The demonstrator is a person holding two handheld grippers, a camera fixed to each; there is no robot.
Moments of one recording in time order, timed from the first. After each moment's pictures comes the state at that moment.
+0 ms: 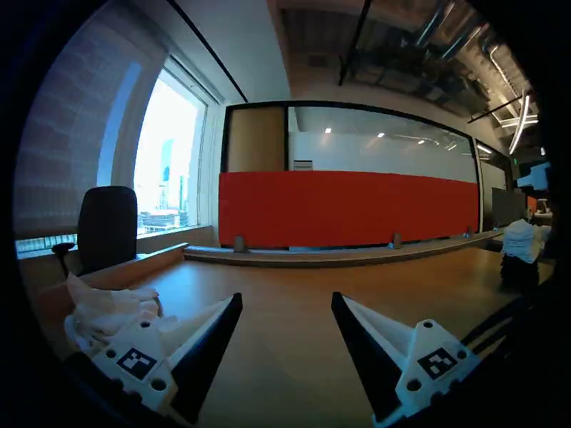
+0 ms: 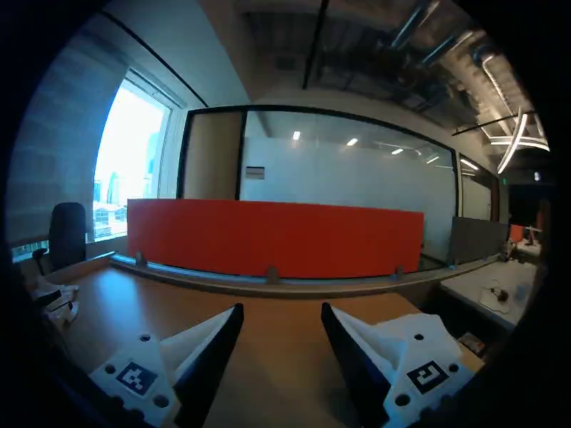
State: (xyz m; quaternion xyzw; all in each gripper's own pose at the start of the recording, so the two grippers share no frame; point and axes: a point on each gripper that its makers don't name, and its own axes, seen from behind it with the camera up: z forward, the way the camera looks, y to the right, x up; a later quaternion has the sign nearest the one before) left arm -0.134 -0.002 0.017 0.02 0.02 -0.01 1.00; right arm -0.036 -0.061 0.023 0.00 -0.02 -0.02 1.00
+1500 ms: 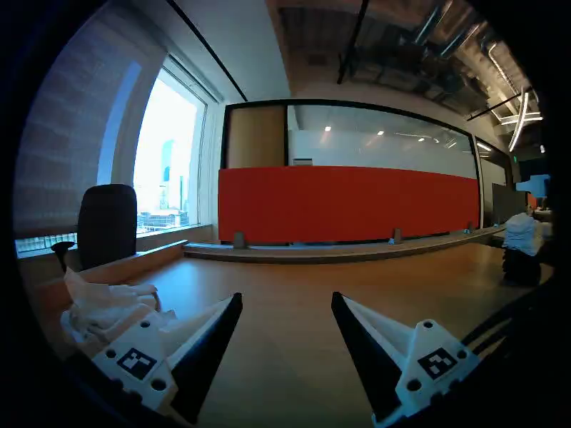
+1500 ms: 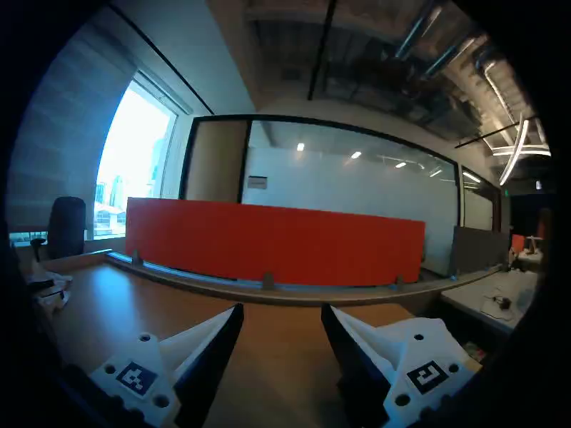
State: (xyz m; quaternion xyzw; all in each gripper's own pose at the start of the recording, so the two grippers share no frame) left arm -0.148 0.000 0.021 0.02 0.02 -0.01 1.00; right arm -0.059 -0.043 0.039 0.01 0.02 -0.04 1.00
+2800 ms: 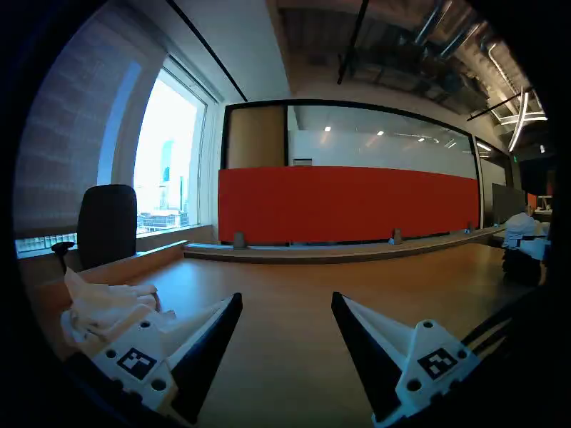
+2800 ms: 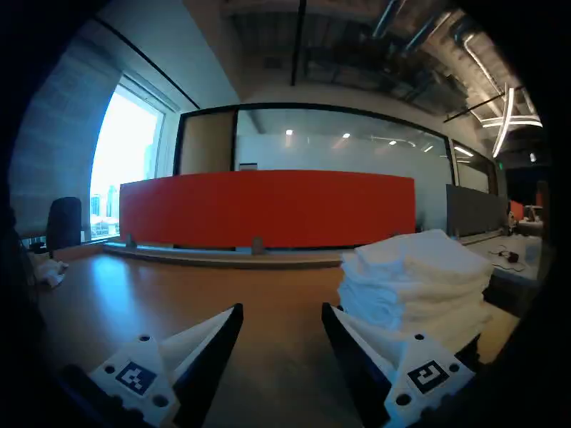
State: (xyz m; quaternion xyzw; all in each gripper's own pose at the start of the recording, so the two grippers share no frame) left arm -0.150 0.002 0.022 0.02 0.02 -0.01 1.00; right arm -0.181 0.007 0.031 0.00 0.00 0.01 1.00
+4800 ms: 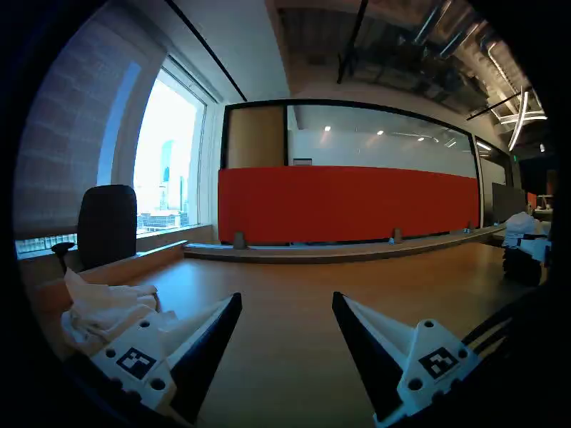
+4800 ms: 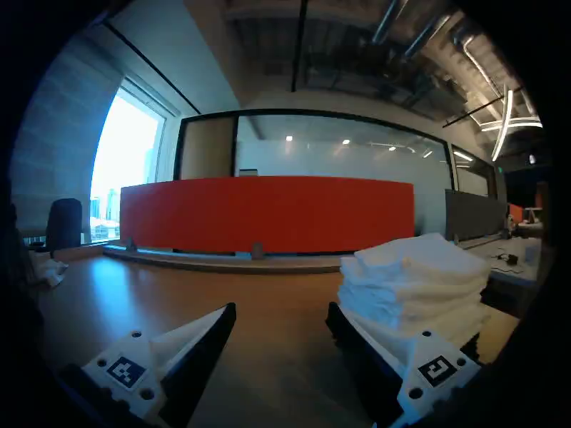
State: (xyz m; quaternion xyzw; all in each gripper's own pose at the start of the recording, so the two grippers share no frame) left arm -0.148 0.001 0.020 0.02 0.02 -0.01 1.00; right arm -0.175 0.004 0.027 0.00 0.01 0.00 1.00
